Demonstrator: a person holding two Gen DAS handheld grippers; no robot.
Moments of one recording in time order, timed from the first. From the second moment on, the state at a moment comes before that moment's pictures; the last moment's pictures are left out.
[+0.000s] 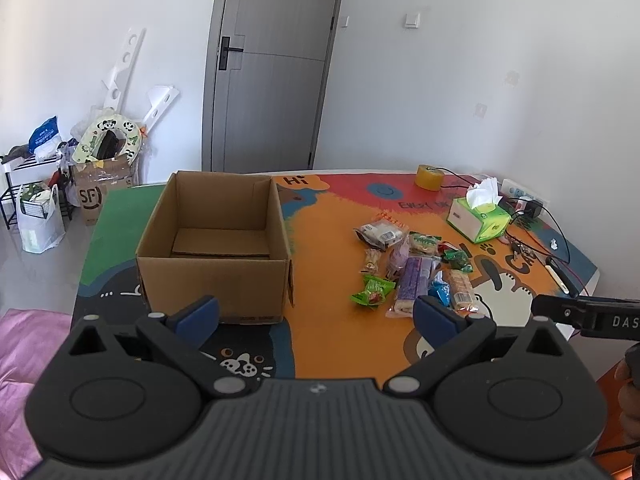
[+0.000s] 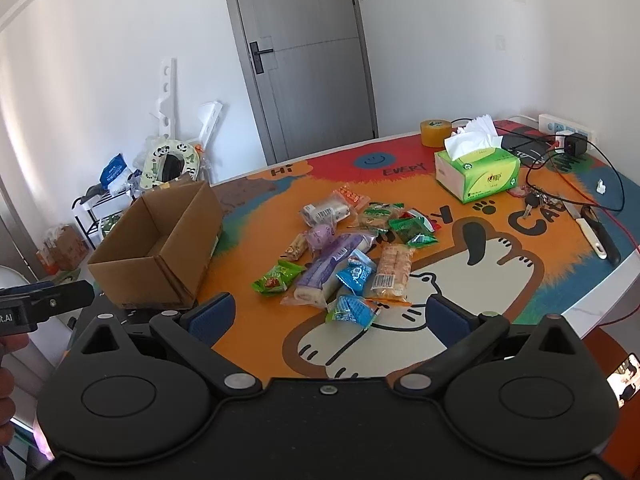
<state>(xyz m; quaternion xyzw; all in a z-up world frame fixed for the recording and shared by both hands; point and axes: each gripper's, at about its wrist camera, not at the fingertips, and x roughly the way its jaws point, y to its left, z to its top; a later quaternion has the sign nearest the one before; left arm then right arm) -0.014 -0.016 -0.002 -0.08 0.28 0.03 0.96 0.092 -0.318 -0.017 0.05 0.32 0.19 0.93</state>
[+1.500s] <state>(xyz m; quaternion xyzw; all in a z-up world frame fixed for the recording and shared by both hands) -0.012 -0.017 -0.007 -0.08 0.28 0.03 0.95 0.090 -0.320 -0.016 0.04 0.31 0.20 0.93</state>
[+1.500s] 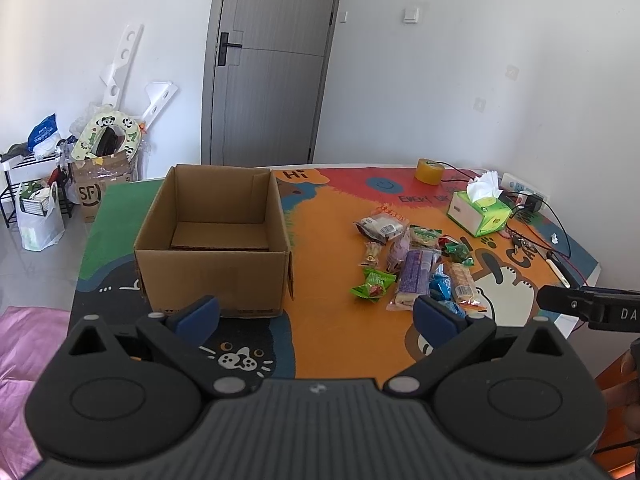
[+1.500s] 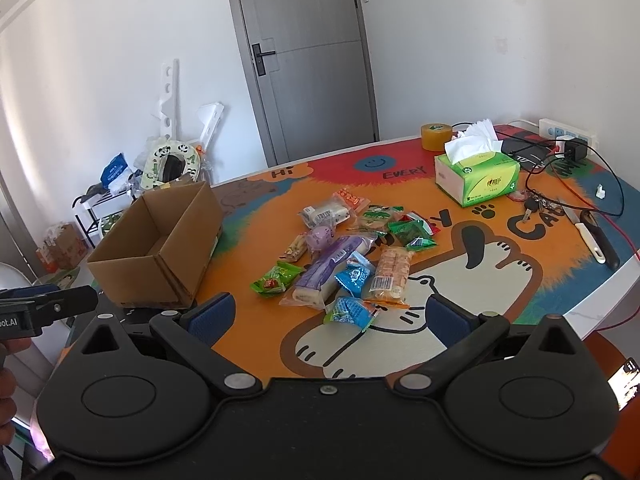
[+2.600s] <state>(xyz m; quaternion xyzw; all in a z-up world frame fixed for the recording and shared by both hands) 0.015 -0.024 -0.028 -0.08 0.30 0.04 0.95 0.103 -0.324 -0.042 0.04 0.32 0.19 0.93</state>
